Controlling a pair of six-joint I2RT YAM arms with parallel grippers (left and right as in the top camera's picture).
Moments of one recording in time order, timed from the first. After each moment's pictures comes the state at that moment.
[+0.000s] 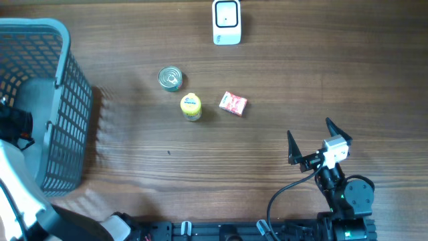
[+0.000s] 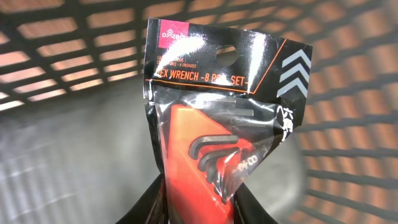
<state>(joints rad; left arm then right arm) 0.81 1.42 1.15 -0.60 0.06 -0.46 0.07 0.02 0.01 0.01 -0.22 -0.08</state>
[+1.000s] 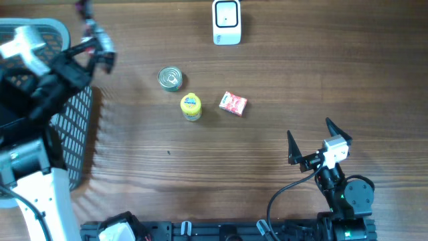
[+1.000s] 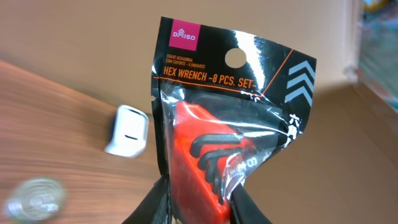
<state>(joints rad) 0.37 1.09 1.16 -0.26 0.93 -0.73 0.07 0.02 0.01 0.01 -0.22 -0.08</state>
